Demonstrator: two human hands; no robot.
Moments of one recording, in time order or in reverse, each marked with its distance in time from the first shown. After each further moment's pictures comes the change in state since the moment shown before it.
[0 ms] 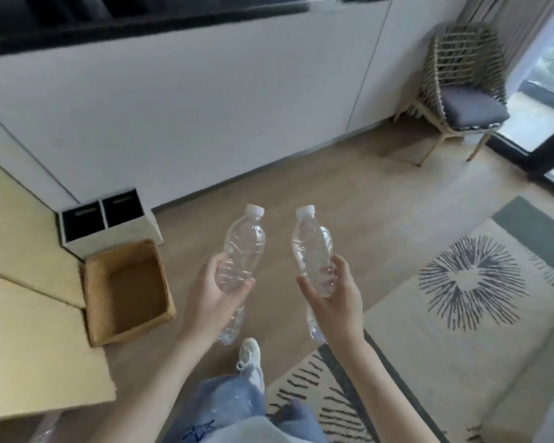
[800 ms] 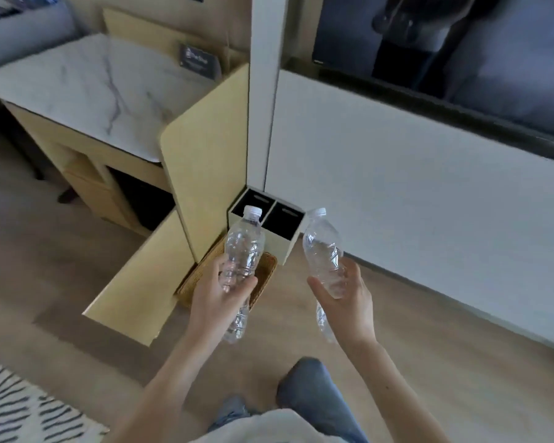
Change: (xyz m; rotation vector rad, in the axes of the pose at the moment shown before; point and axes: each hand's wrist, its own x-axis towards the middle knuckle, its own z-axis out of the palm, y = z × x) left_hand 0.173 -0.082 -0.155 -0.235 0.894 -0.327; right_hand 0.231 -0.208 0.303 -0.022 -0.777 -0.567
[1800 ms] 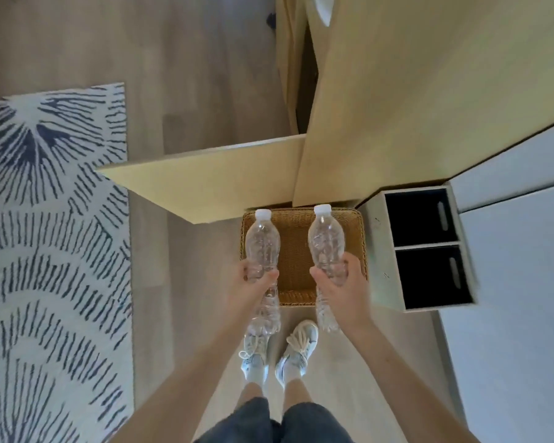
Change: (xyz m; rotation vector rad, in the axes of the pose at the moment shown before) left_hand 0.245 -0.281 0.149 -0.443 0.814 -0.953; right_hand 0.332 0.147 0.390 -0.175 -1.046 -0.180
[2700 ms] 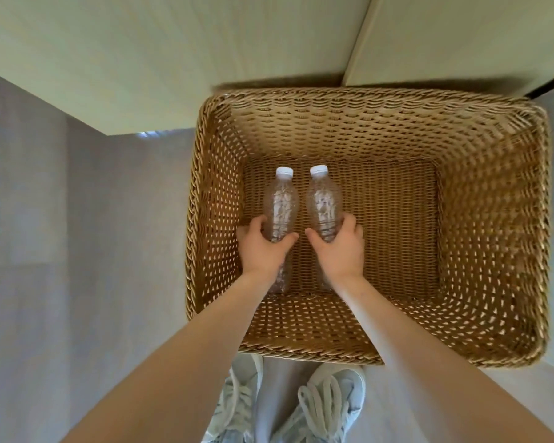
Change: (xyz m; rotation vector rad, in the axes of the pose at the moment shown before) left_hand 0.394 -0.337 0.171 0.312 0.146 -0.021; right_hand 0.290 0.360 0.298 -0.289 -0.046 0.066
